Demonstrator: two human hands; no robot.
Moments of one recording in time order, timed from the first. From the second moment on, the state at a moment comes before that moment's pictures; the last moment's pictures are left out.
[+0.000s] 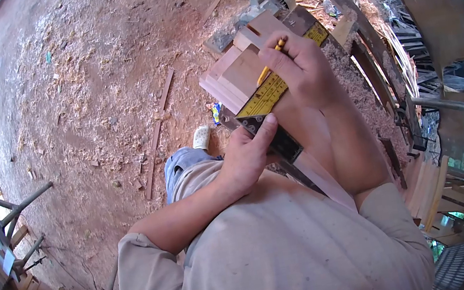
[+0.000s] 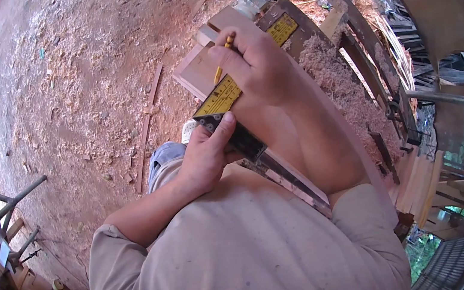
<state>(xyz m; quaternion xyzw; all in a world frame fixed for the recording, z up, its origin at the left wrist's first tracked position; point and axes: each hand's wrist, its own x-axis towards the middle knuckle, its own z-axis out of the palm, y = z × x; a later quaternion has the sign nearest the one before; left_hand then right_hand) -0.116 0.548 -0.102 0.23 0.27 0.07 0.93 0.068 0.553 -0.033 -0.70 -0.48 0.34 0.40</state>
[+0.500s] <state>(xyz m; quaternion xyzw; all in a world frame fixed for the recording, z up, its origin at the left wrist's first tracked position) -0.114 0.547 -0.105 0.21 0.26 0.10 0.94 0.067 0.555 -0.036 -0.68 -0.46 0.40 0.41</state>
